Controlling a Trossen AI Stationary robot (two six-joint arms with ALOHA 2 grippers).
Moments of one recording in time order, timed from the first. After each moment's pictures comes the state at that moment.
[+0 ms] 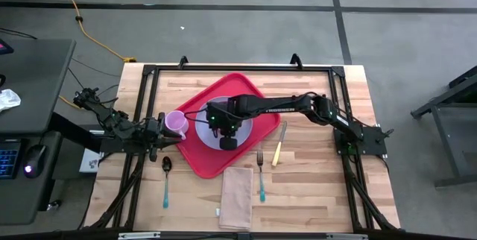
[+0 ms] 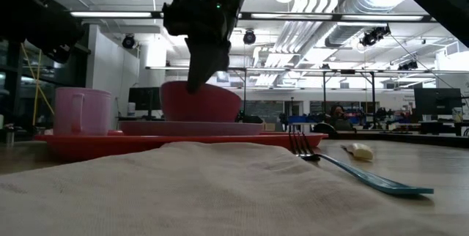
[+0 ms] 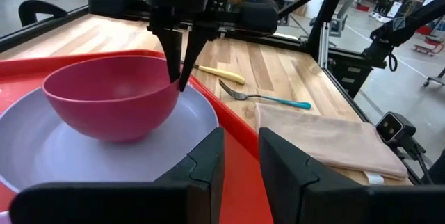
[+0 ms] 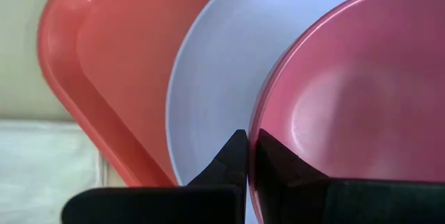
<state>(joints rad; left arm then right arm) -0.61 0.01 0.16 -0.36 -0.57 -0.32 -0.04 2.31 2.15 -1.00 -0.09 0.02</state>
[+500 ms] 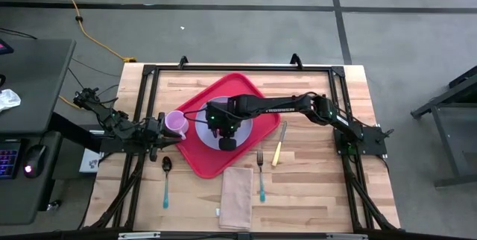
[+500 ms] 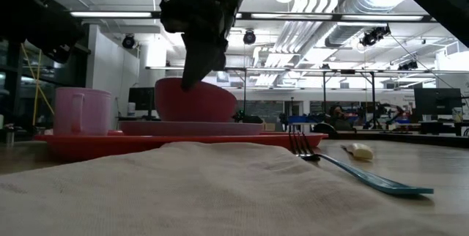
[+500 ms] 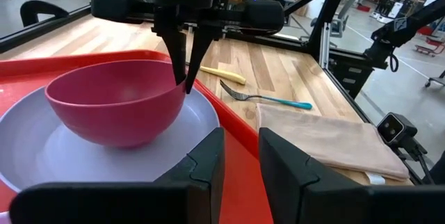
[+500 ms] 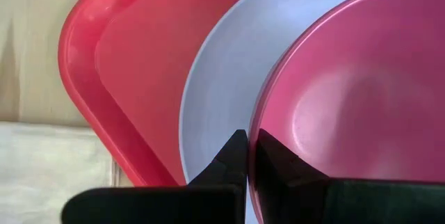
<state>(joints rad) -0.61 0.01 0.16 -0.36 -0.57 -0.32 -0.04 2.31 2.15 -0.98 -0.13 0.01</state>
